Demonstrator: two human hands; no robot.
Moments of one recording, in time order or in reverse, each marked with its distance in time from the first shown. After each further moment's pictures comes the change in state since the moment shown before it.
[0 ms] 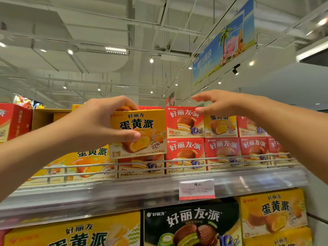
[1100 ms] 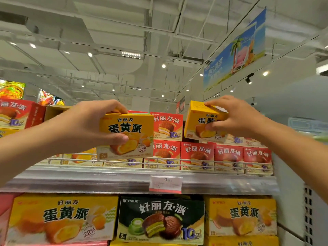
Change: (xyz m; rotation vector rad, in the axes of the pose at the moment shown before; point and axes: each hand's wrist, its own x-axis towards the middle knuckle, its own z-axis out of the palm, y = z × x) left_hand -0.029 0.072 0.007 0.174 0.080 -0.060; right_hand -0.095 0.048 -0.035 -0.065 0.256 -0.137
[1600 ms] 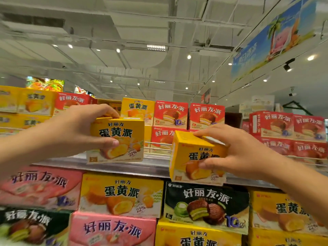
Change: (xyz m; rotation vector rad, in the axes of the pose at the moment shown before) left_hand -0.087 -0.065 -0.057 0.056 -0.044 -0.095; right_hand -0.055 -0.123 0.064 0.305 -0.166 -0.295
